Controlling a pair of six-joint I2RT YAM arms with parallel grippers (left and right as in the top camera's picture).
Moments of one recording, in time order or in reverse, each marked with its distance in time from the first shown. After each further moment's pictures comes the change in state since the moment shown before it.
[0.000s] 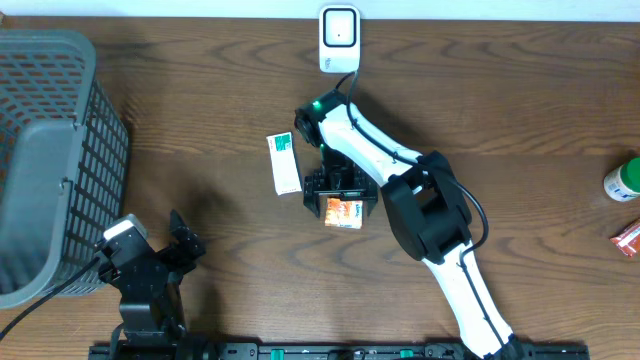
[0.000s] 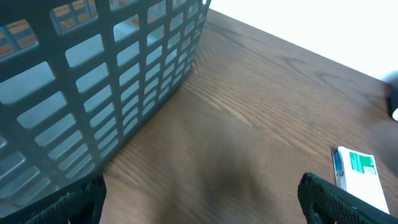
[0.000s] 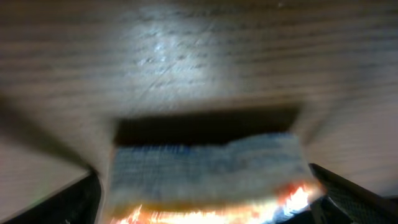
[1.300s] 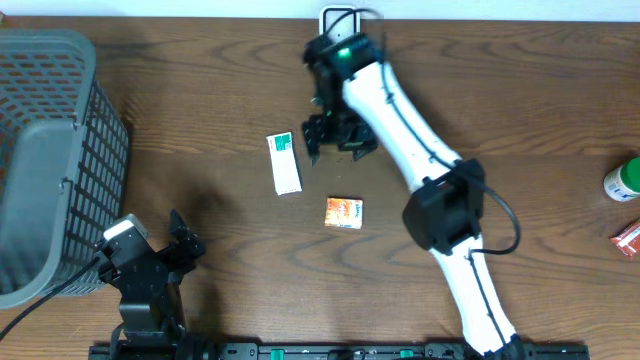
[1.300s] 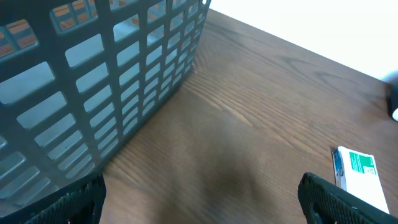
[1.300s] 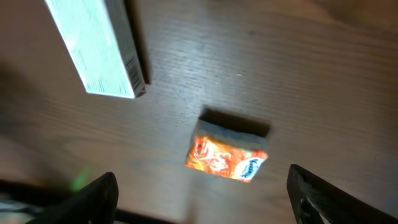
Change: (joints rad) left arm 0.000 0.000 0.000 0.000 0.000 0.000; right arm -0.104 0.008 0.484 -0.153 -0.066 -0.275
